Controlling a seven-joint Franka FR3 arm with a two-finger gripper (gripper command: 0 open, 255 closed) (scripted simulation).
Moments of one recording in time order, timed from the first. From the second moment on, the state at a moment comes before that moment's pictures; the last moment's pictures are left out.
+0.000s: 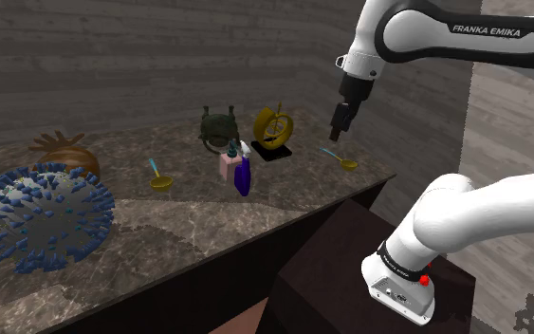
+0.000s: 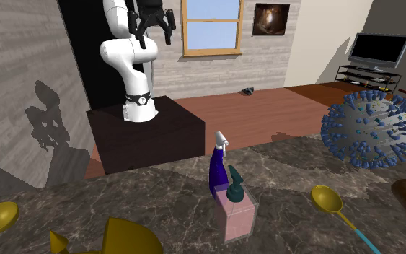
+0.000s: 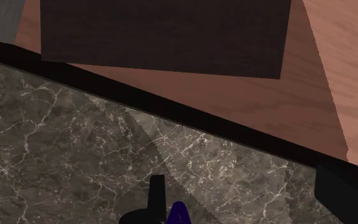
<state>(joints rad) -0.01 -0.74 -0.01 -2.45 0.06 1.65 -0.15</state>
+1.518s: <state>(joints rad) -0.04 0.01 0.12 -2.16 0.01 2.19 0.18</state>
